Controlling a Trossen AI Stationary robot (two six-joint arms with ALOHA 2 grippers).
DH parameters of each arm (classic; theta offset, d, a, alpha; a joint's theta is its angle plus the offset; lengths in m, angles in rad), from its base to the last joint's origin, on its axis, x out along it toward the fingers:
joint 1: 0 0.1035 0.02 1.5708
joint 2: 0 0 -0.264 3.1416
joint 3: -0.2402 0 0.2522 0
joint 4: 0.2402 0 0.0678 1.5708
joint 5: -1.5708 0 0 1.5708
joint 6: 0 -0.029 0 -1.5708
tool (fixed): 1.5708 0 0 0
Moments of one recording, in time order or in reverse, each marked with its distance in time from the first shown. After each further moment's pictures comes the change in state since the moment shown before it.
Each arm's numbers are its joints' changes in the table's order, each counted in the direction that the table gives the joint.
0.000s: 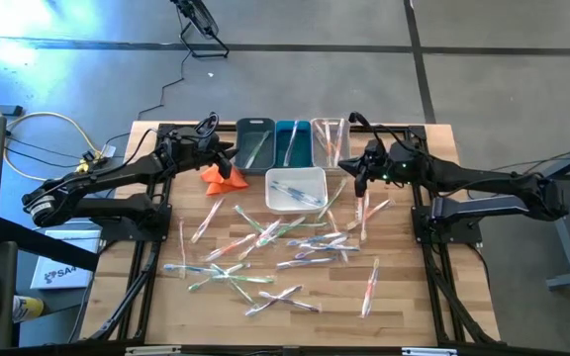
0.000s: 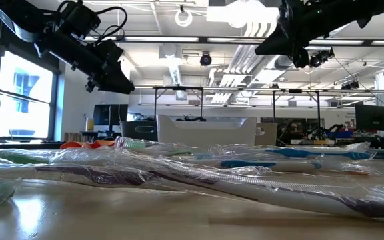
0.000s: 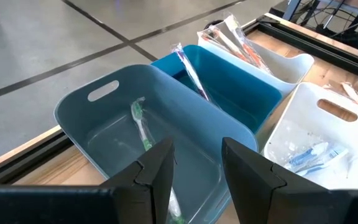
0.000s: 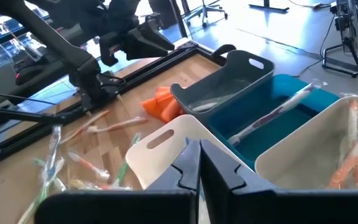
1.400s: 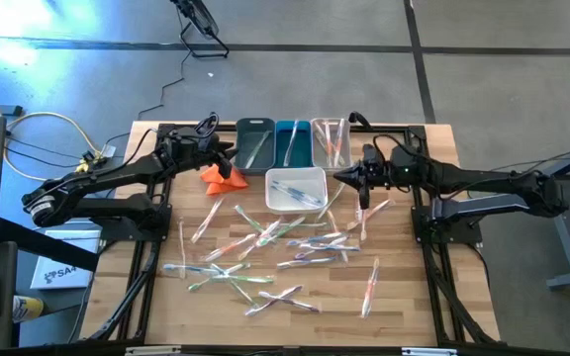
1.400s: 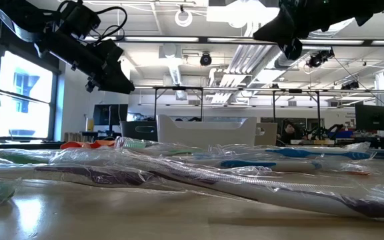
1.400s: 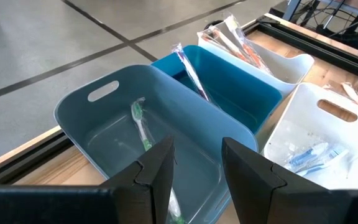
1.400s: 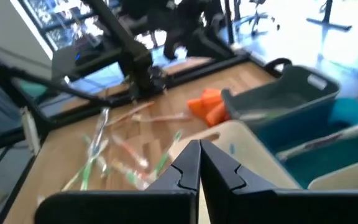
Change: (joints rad) left arm 0.000 0.000 0.000 -0.001 0.000 0.000; right arm 0.080 -0.002 -0.001 -0.051 0.134 0.105
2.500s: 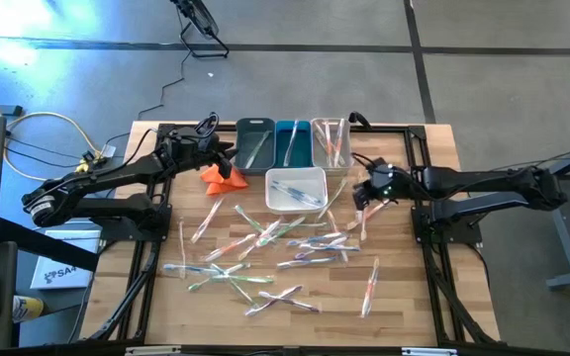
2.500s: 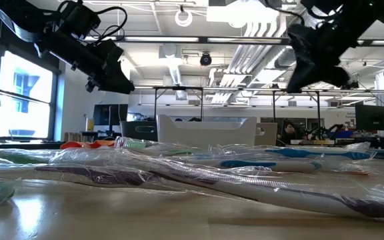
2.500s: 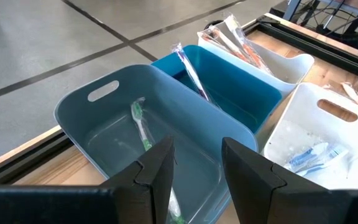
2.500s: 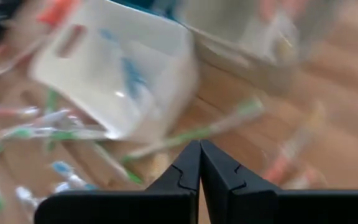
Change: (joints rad) left arm 0.000 0.000 0.000 0.001 0.000 0.000; right arm 0.093 -0.034 0.000 0.490 -0.351 -0.493
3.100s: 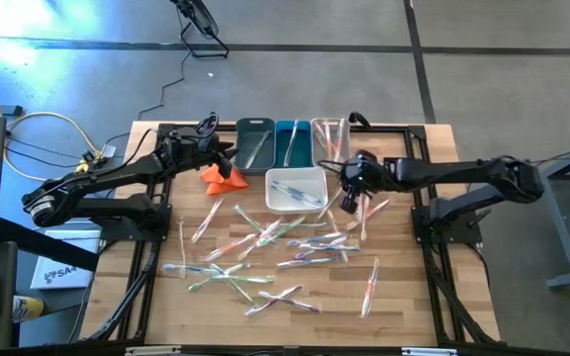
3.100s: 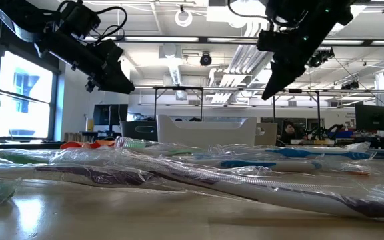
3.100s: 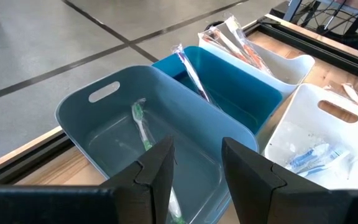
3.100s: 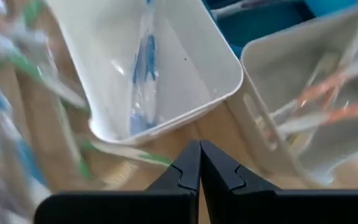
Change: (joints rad) left arm 0.000 0.000 0.000 -0.003 0.004 0.000; right arm -0.072 -0.301 -0.190 0.005 0.058 0.697
